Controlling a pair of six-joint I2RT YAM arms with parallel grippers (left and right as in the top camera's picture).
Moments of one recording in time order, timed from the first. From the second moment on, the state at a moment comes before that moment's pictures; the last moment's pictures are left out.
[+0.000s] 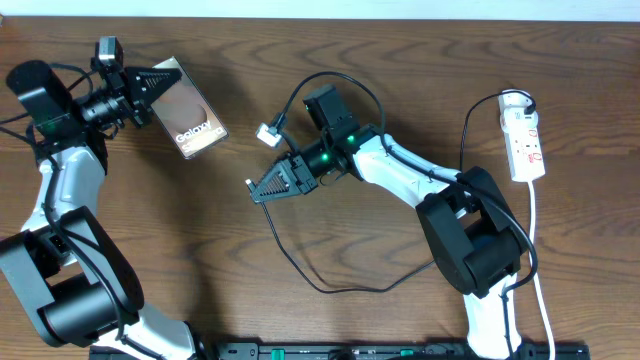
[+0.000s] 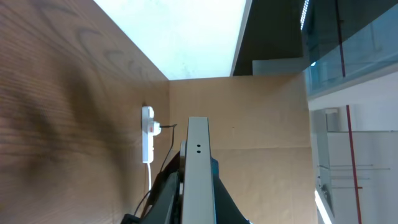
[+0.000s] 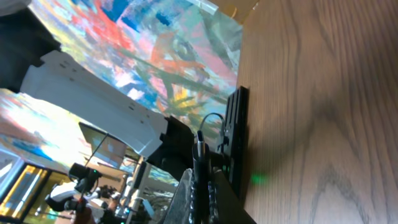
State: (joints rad) left arm 0.43 1.80 1.17 0.38 1.49 -1.24; right arm 0.62 2.14 1.46 -0.16 -1.51 0.21
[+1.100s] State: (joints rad) left arm 0.33 1.80 1.17 0.38 1.49 -1.05; right arm 0.62 2.14 1.46 0.25 -1.50 0.60
